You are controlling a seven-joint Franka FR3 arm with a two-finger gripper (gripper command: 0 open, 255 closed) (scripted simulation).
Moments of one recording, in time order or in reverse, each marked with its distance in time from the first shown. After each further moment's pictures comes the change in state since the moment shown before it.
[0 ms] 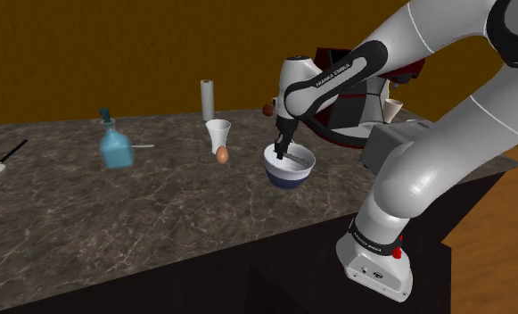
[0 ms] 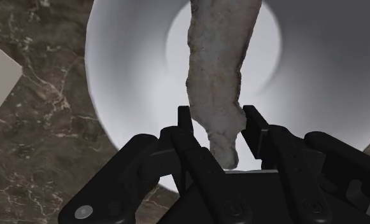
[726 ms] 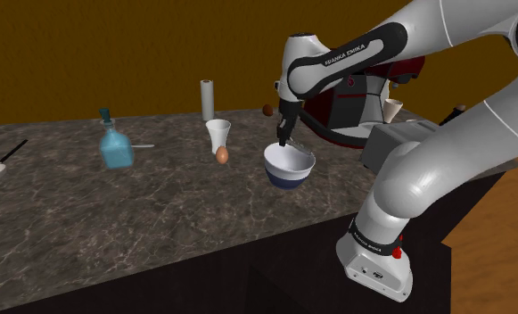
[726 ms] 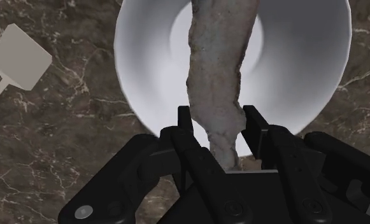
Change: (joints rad) arm 0.003 -0.107 0.013 0.078 0.012 -0.185 -0.009
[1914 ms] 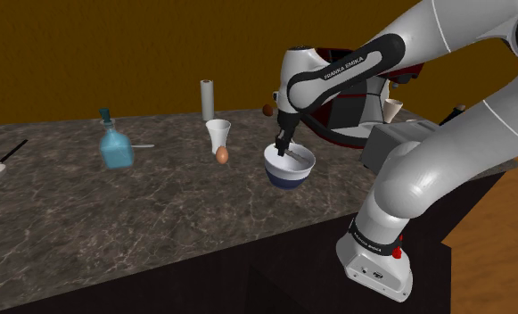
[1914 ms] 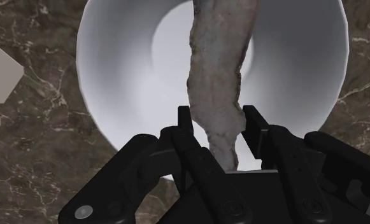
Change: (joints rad) arm 0.010 0.005 0.021 -0.080 0.002 0.081 0.039
